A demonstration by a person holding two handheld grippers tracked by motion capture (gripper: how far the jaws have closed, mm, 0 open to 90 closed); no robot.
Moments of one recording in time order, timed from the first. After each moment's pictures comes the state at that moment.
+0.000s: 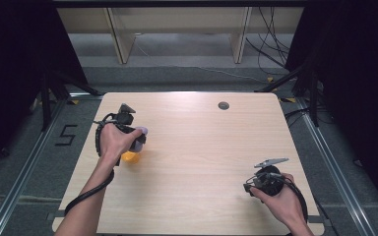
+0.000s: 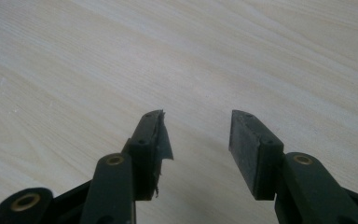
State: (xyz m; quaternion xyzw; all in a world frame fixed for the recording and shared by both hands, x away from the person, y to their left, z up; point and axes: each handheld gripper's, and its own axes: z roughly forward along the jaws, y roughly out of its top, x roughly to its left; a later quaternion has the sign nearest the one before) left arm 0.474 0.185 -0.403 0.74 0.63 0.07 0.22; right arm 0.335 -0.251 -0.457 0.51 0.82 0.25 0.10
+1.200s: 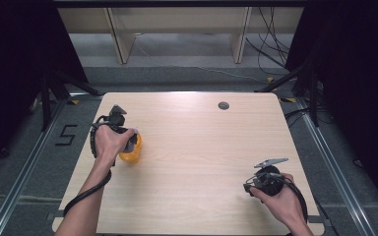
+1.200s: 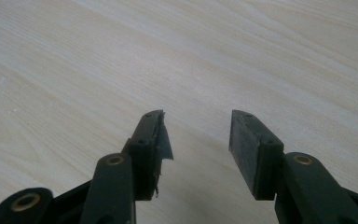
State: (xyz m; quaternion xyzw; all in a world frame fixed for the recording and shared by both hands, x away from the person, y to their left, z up) left arm 0.479 0.205 -0.417 0.70 0.68 0.09 0.20; right arm 0.336 -0.252 -0.457 0.51 0.82 0.25 0.09
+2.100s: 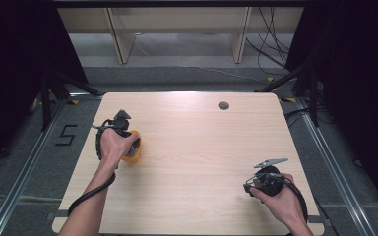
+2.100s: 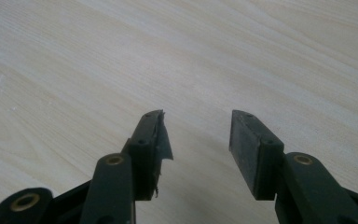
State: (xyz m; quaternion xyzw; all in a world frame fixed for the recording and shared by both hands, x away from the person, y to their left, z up) left arm 0.485 0.200 -0.439 0.72 0.67 0.09 0.16; right arm 0.336 -0.252 -0.458 0.51 0.82 0.25 0.09
